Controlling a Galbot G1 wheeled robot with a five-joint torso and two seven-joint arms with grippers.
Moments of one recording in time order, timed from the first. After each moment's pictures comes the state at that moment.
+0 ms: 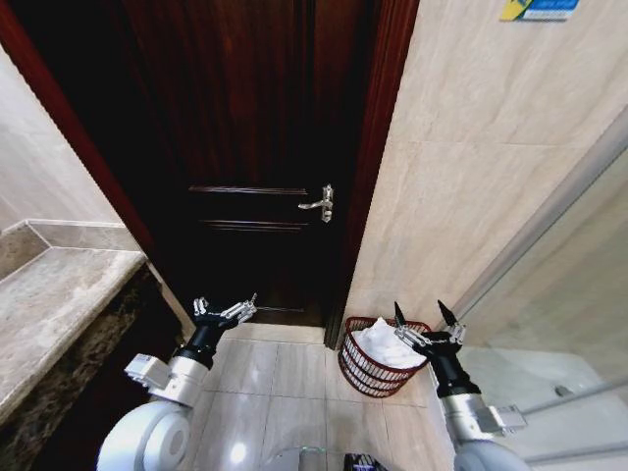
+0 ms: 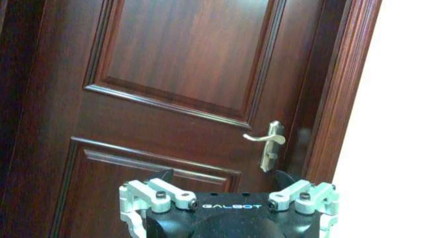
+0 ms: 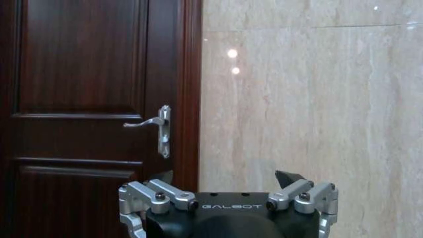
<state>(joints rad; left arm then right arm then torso) 1.73 -1.52 -0.72 -2.50 -0.41 0.26 0.22 -1.85 1.51 0.66 2.40 0.14 0.10 -0.15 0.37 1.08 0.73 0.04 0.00</state>
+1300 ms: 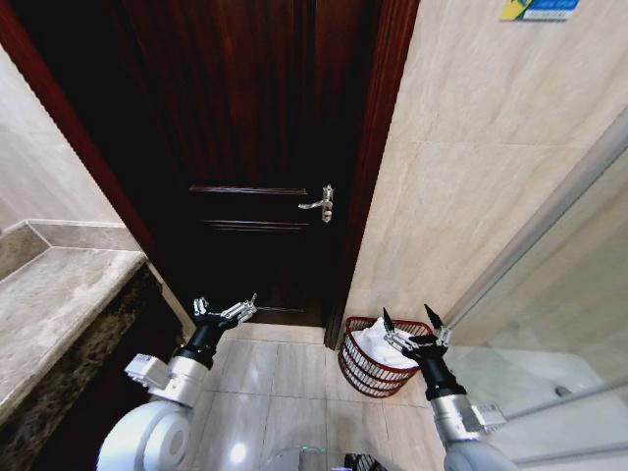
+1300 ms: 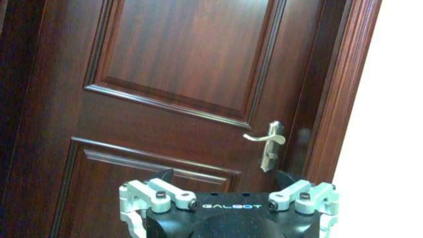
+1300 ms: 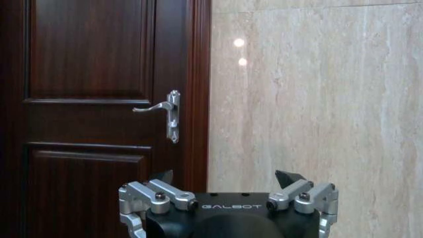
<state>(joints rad) 1.73 -1.52 -0.72 -2.50 -0.41 0.26 0.22 -1.85 1.51 0.62 2.36 0.10 0.11 -0.16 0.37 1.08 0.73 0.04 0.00</state>
